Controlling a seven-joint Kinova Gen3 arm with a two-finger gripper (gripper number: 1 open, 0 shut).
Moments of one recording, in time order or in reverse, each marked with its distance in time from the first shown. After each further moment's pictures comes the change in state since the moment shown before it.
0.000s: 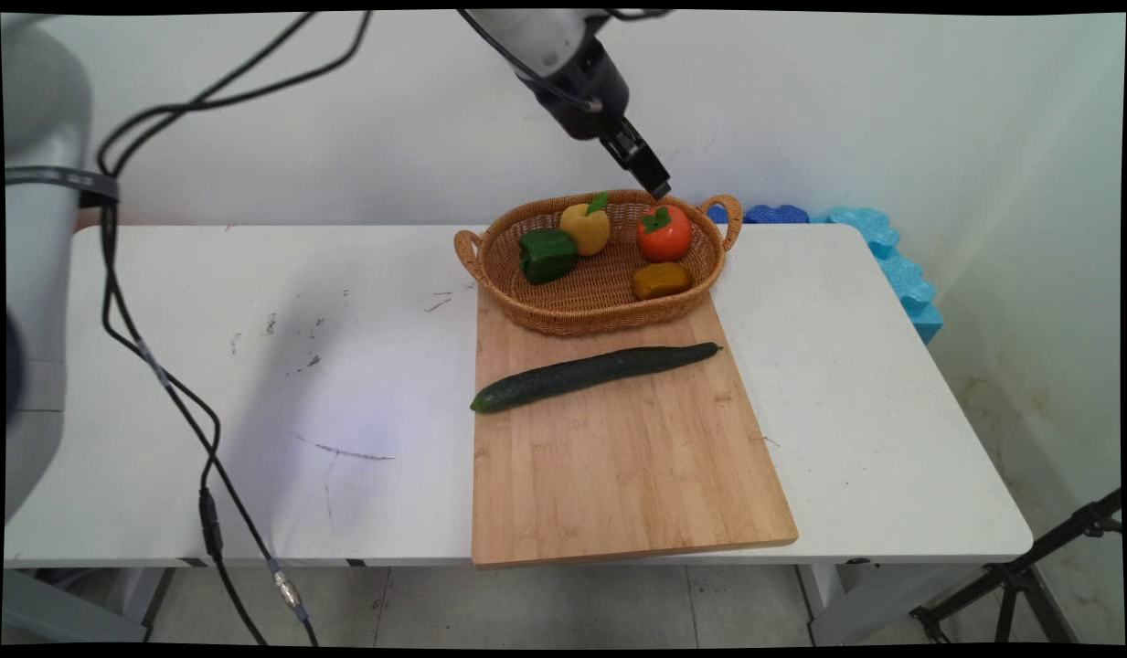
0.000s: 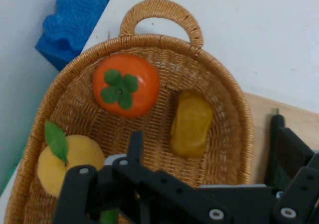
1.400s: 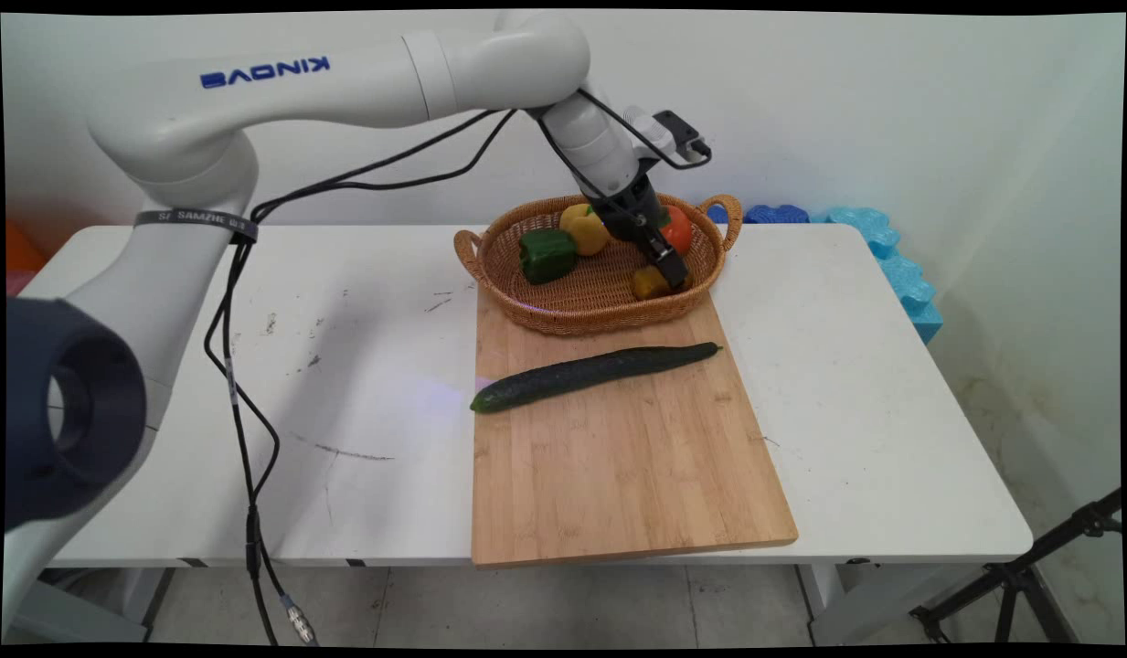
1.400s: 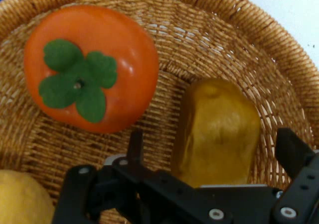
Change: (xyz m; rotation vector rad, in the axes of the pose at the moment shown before) arm -0.020 -0.017 0.178 -0.057 -0.129 -0.029
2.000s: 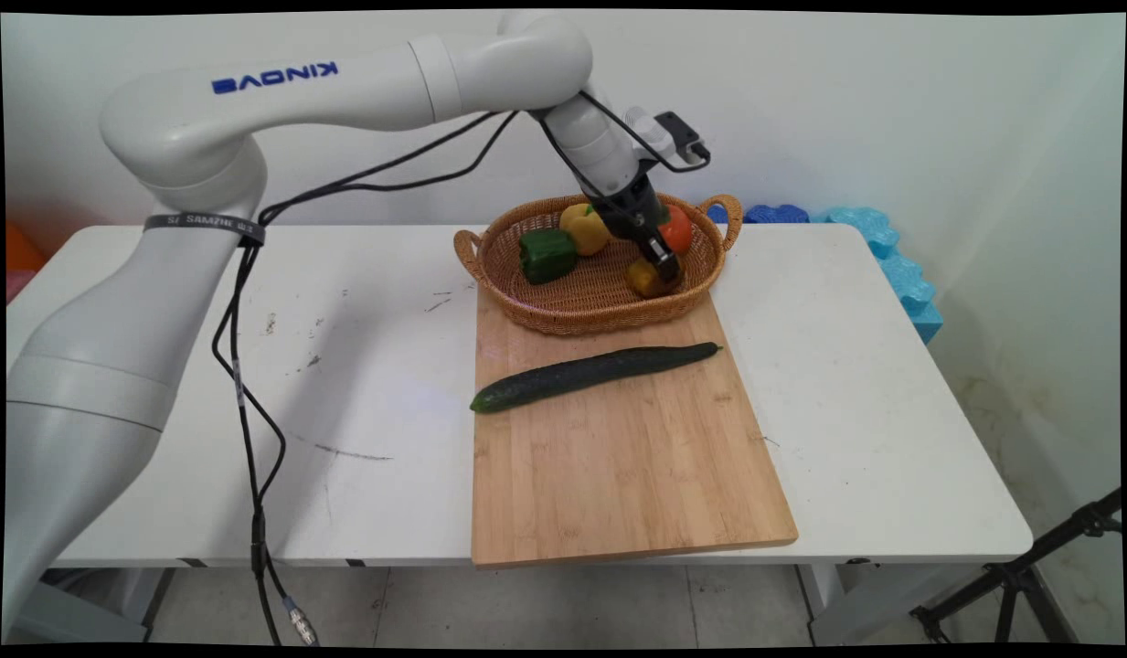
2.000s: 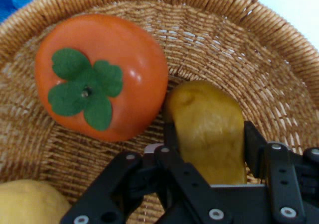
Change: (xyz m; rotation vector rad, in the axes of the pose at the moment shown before) arm 0.003 -0.006 0.001 0.013 0.003 0.045
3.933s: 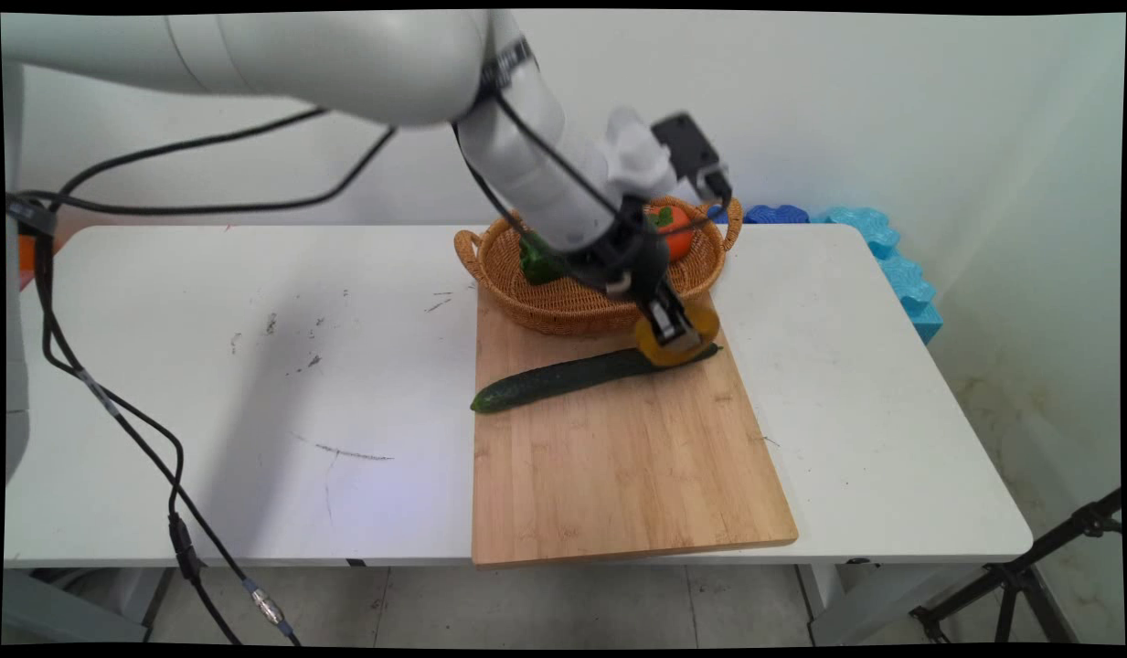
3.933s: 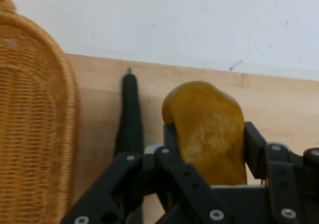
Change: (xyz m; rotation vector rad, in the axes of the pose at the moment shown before) arm -0.068 0.180 -0.147 -0.059 0.105 0.150
